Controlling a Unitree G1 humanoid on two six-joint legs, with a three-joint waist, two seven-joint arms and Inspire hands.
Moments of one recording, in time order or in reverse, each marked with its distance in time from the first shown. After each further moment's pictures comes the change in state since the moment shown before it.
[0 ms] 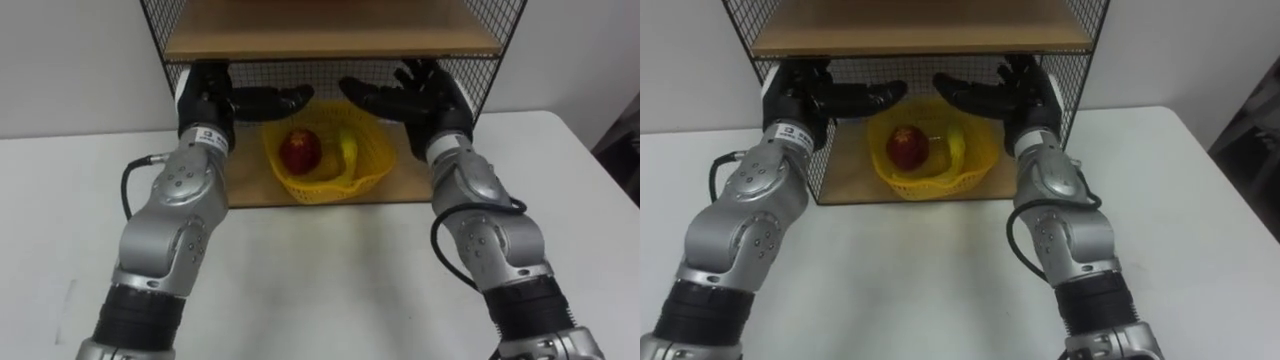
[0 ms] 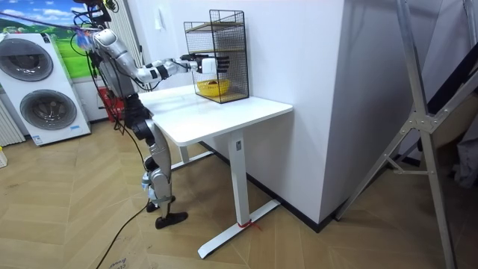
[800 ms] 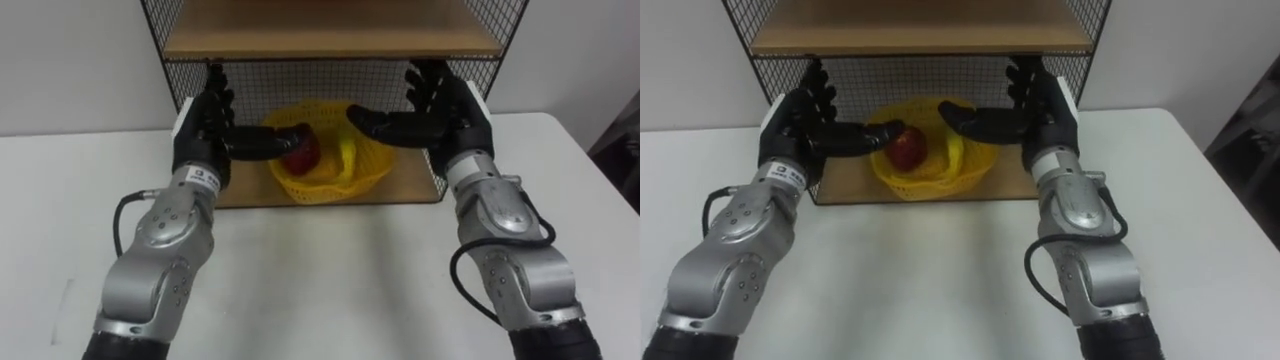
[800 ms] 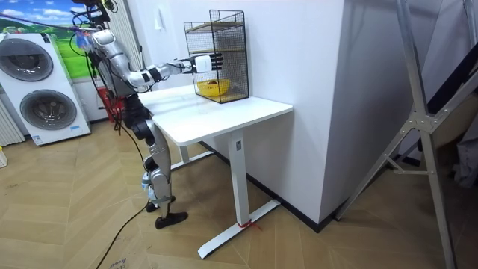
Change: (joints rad) left arm 0.239 0.022 -0.004 -0.143 -0.012 -0.053 -0.144; right arm 0.215 -0.023 -0.018 -0.255 -0.063 0.005 0.111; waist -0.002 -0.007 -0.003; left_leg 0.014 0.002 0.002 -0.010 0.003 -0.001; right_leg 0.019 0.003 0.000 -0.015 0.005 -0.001
